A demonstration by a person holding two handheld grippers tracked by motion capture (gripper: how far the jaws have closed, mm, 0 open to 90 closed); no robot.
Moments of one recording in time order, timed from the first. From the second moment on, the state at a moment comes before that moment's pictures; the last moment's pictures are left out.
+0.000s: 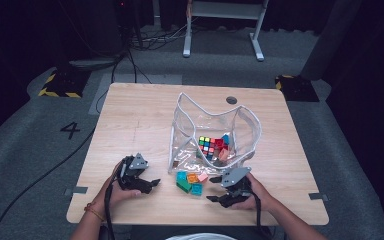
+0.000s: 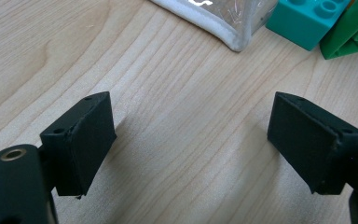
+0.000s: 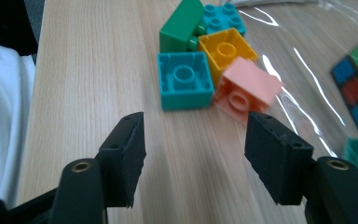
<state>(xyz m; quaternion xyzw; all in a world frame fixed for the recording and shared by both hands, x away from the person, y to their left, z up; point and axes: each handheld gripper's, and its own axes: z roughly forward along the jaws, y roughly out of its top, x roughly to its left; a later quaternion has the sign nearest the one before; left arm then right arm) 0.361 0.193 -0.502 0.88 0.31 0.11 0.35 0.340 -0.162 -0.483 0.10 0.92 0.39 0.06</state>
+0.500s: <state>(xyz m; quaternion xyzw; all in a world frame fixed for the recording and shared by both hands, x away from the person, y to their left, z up) 0.361 0.193 -0.502 0.88 0.31 0.11 0.35 0.346 -0.127 -0.489 0.08 0.91 0.40 0.06</state>
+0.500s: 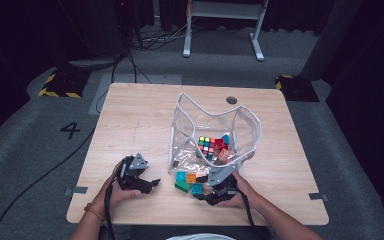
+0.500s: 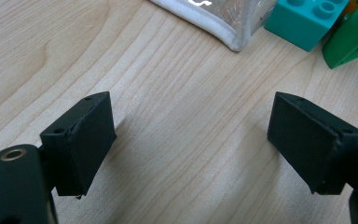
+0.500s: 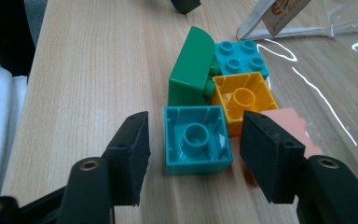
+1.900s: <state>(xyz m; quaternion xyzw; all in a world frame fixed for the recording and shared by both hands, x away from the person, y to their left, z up) 0.361 0.193 -0.502 0.88 0.31 0.11 0.35 0.343 -0.229 -0.472 0.11 0.91 0.39 0.10</state>
